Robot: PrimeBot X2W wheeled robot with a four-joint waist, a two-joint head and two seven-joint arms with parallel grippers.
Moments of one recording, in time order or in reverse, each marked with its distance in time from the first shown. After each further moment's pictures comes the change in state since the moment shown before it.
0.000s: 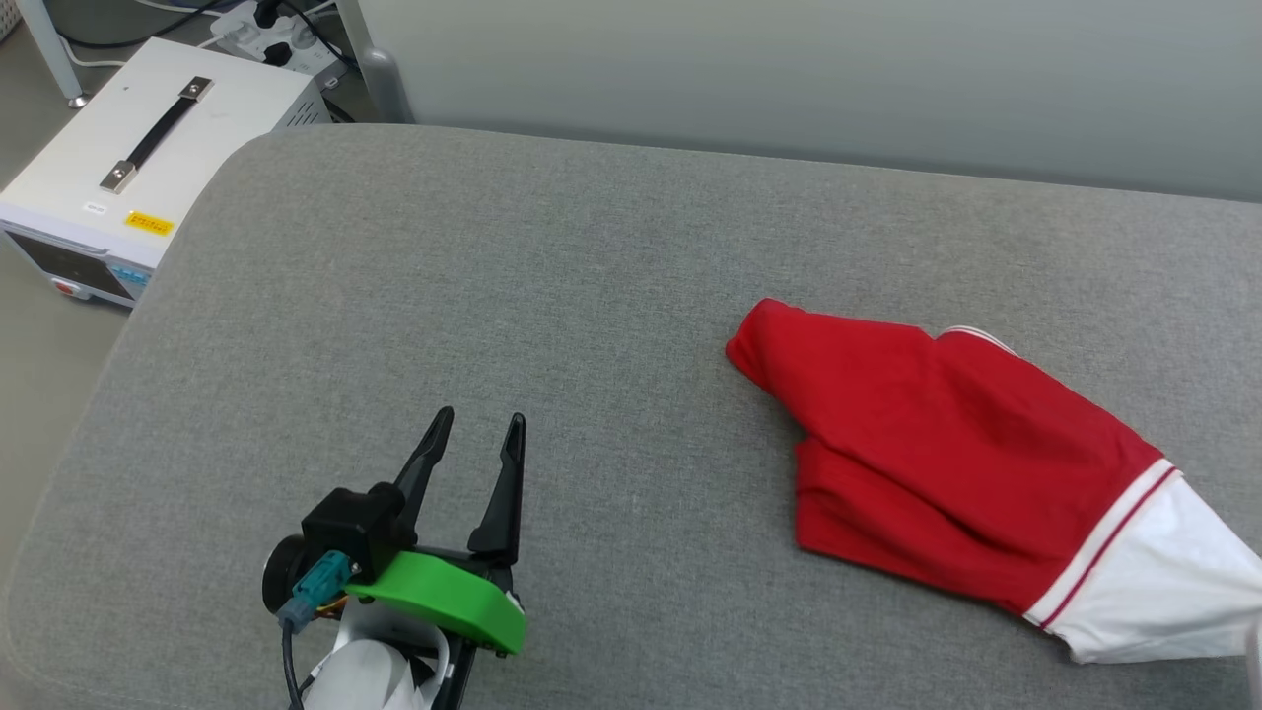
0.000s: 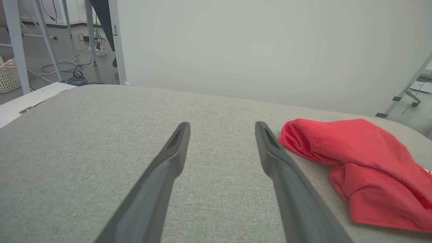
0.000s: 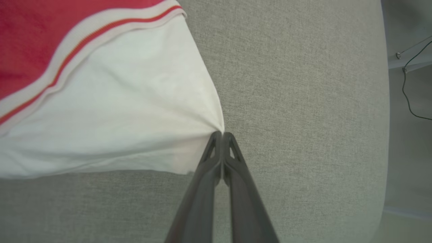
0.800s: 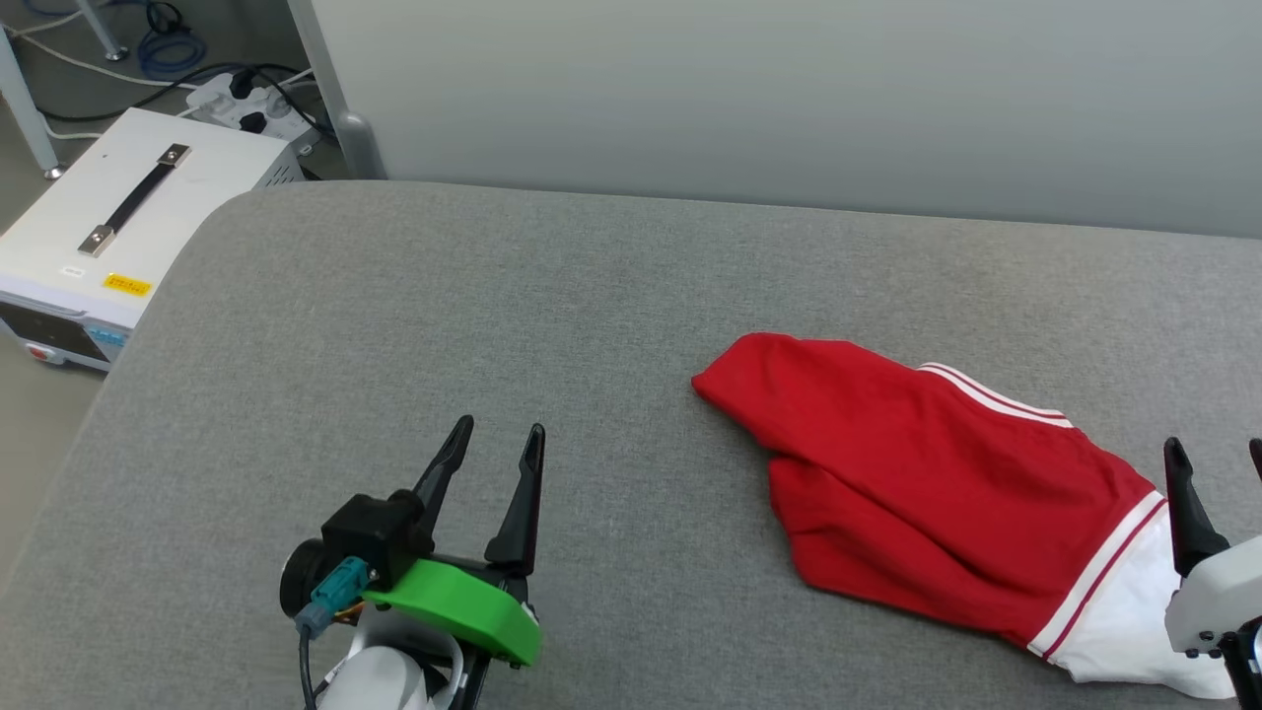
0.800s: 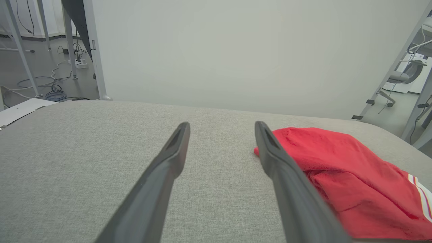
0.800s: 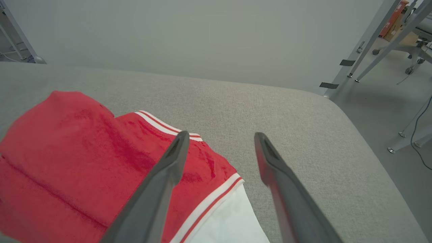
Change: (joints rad) left arm 0.003 -0.004 -0.029 0.009 -0.002 -0.004 0.000; right arm -0.085 0.141 -0.014 0.014 0.049 0.000 -0.528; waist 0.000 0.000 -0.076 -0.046
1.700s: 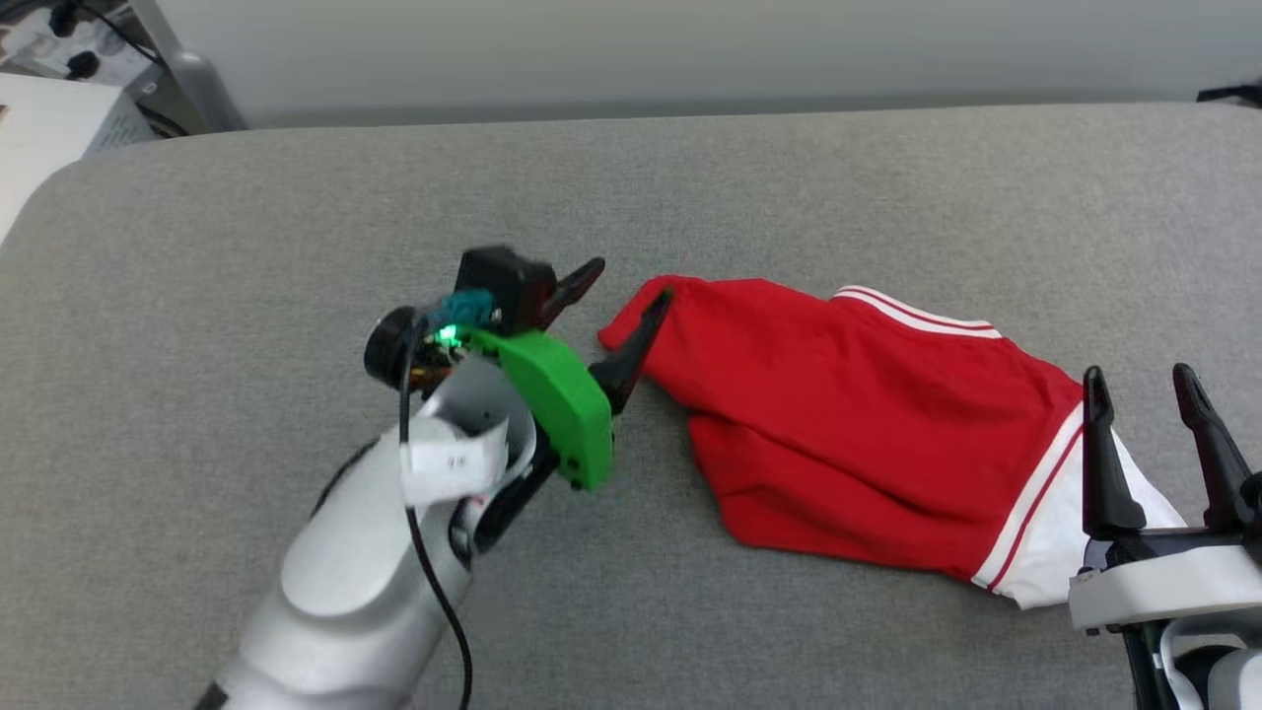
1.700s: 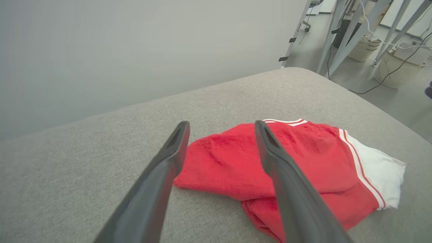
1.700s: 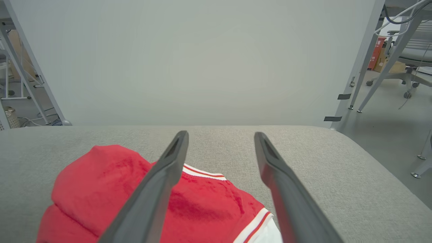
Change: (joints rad) left arm -0.426 0.108 -0.299 0.050 -0.207 -0.003 0.360; right arm 0.013 0.150 0.100 -0.169 -0.016 0.000 -0.274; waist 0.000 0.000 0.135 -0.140
